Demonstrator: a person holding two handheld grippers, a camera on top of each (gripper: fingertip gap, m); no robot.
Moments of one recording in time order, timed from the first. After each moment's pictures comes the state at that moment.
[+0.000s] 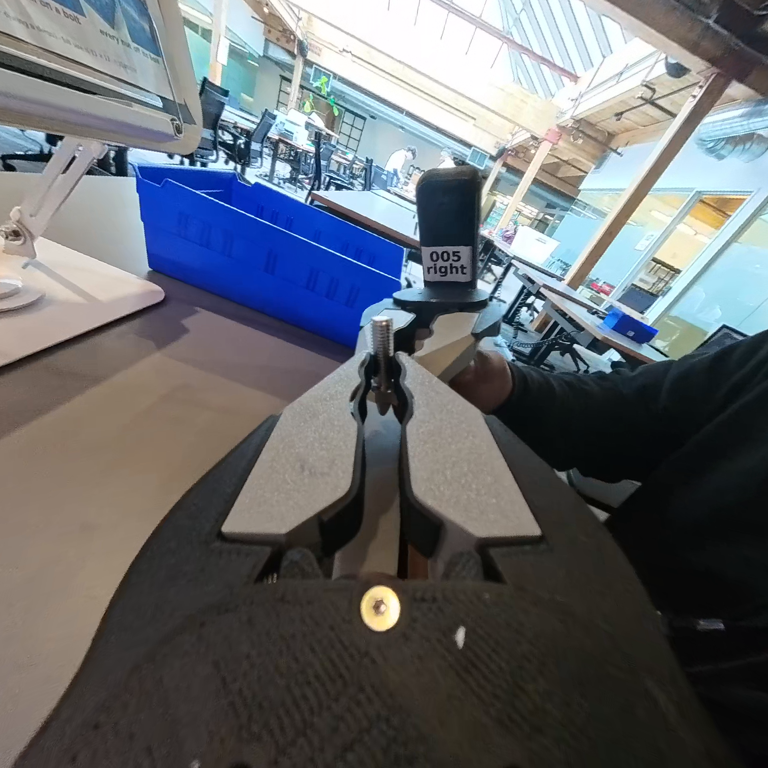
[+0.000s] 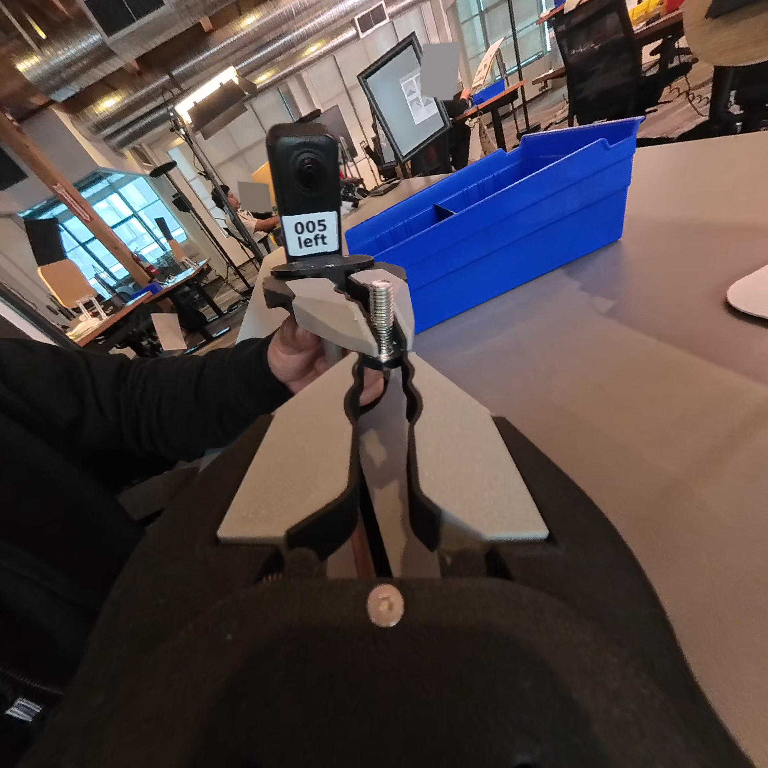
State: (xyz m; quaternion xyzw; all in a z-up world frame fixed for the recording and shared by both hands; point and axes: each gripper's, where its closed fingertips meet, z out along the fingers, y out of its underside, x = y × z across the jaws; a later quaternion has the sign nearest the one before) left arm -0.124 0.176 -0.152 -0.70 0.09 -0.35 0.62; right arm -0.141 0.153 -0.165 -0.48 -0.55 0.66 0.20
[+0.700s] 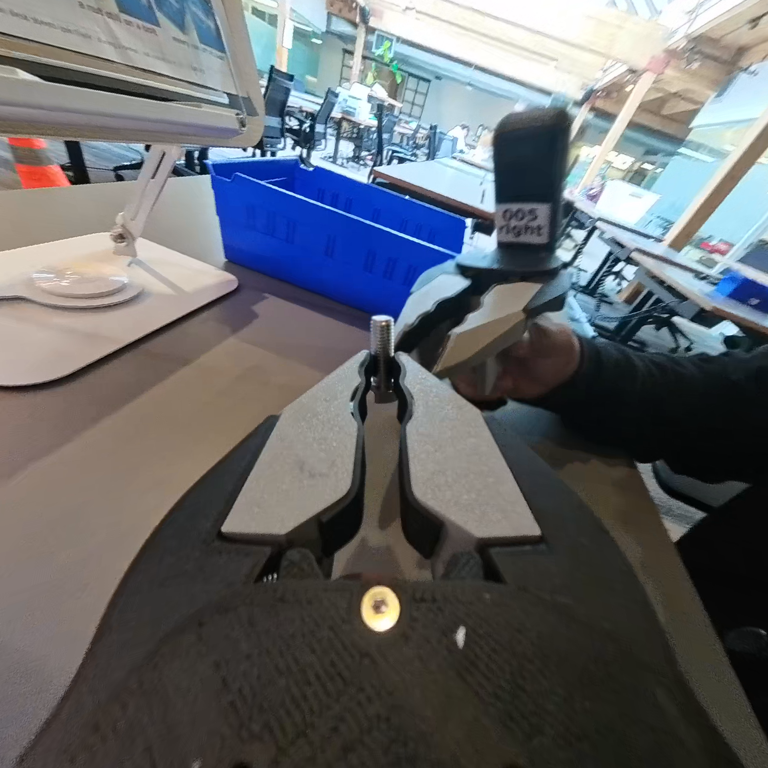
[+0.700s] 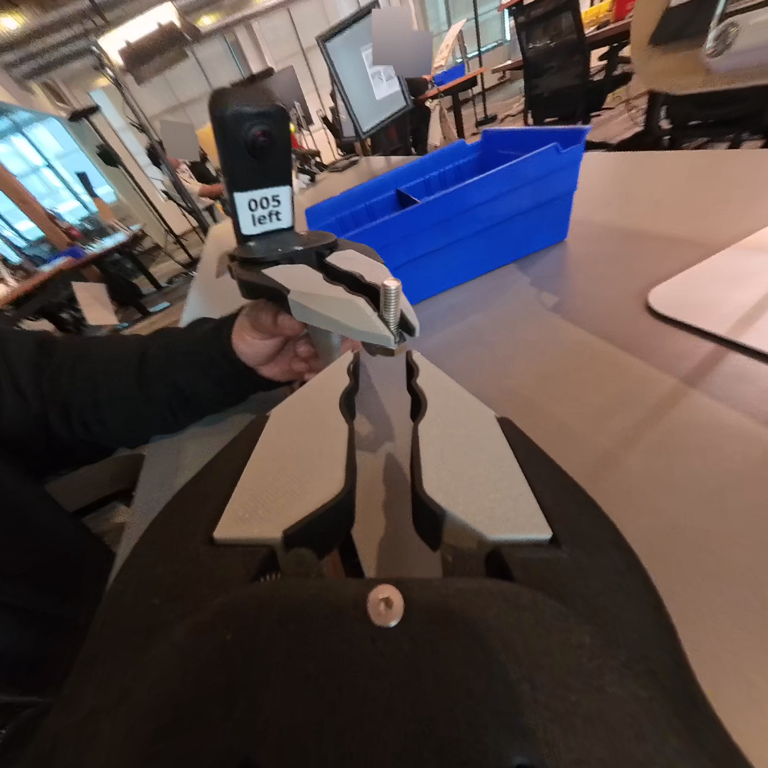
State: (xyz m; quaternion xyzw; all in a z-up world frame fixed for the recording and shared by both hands) left arm -0.142 0.183 -0.167 -0.74 0.09 -0.26 0.62; right arm -0.139 0.170 -0.172 -0.50 -0.58 0.60 0.25
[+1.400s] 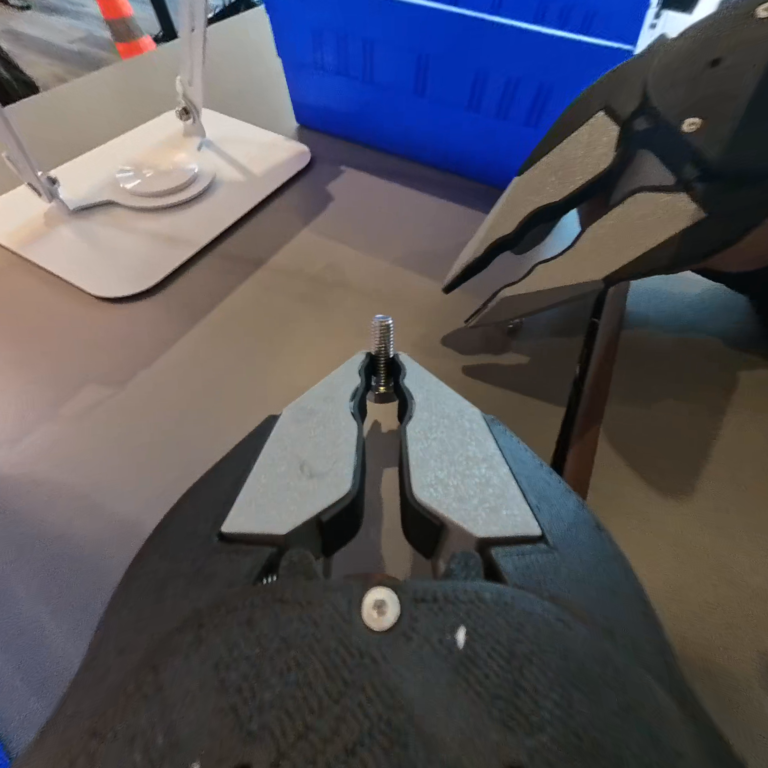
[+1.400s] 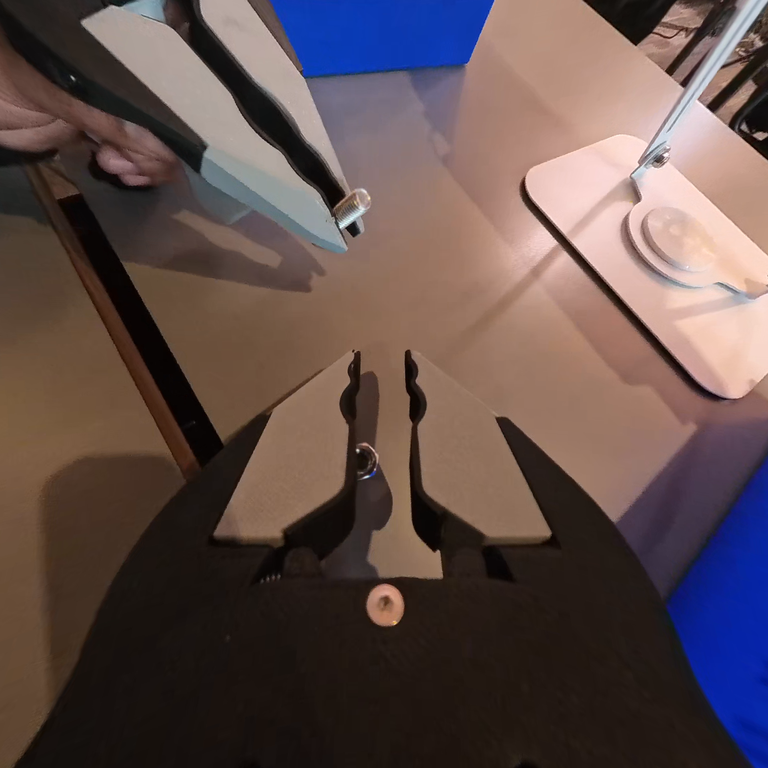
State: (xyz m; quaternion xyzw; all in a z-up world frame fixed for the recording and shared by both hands) left arm -0.165 0.193 -0.230 -0.85 0.10 -0.09 0.51; right arm -0.122 0.215 -0.243 -0.53 -0.72 0.30 0.34
